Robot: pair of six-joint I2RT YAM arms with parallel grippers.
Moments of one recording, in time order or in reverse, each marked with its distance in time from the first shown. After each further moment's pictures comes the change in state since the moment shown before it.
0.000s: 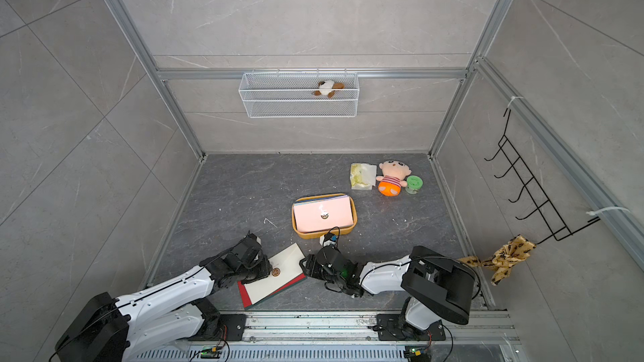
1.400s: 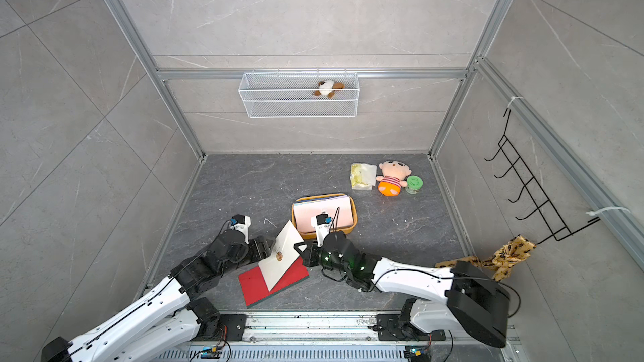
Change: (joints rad) left arm -0.017 -0.303 0.190 -0.105 -0.151 0.078; right arm -0.041 -0.296 0.113 -0.074 -0.087 -0.295
